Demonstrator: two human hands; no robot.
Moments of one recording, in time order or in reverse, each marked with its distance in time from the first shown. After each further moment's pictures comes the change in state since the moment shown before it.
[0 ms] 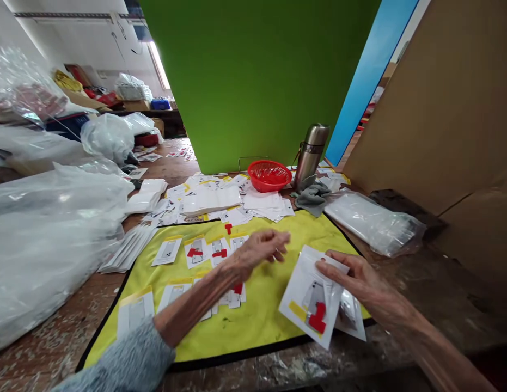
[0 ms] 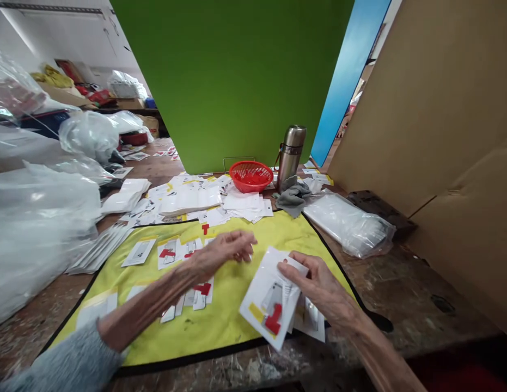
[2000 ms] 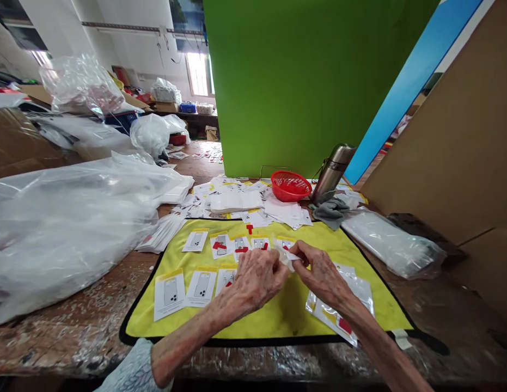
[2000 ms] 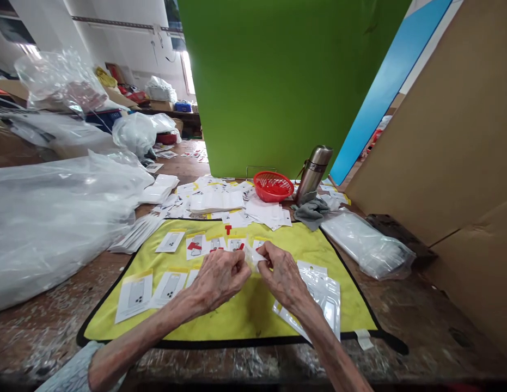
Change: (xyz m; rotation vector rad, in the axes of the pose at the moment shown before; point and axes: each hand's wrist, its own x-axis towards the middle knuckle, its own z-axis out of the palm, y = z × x) left_hand -0.070 -0.005 -0.009 0.947 0.369 0.171; right_hand 0.037 -0.021 0.075 -0.698 0.086 -0.461
